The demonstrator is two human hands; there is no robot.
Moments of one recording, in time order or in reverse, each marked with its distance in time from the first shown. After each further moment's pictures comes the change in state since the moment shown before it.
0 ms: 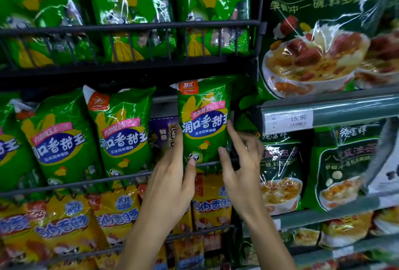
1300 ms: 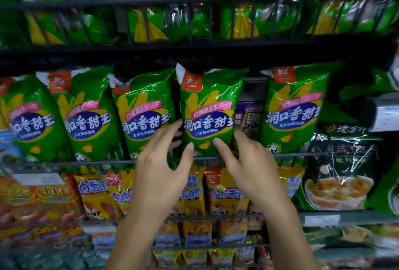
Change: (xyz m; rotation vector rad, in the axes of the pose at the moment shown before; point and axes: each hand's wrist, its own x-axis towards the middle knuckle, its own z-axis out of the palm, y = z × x) left_hand -0.031 -0.086 -0.112 -0.142 0.223 -0.220; right_hand -0.010 -0.102 0.085 -0.336 -0.477 -0.037
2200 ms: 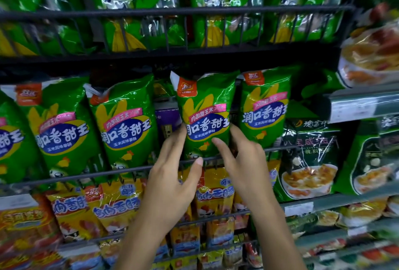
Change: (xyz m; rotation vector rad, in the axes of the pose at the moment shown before) left_hand -0.008 -0.002 0.027 -0.096 -0.226 0.143; right_hand -0.009 0.014 -0.003 0.125 0.211 0.122
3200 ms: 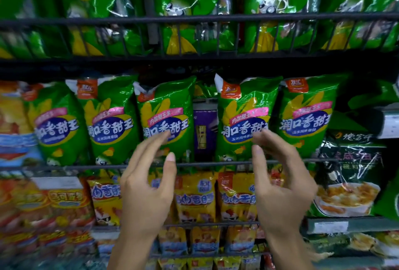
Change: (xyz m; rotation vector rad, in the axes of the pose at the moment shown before) left_hand -0.027 -0.020 -0.062 -0.023 0.427 -0.023; right_hand -0.035 -0.044 0.008 0.370 0.454 -0.247
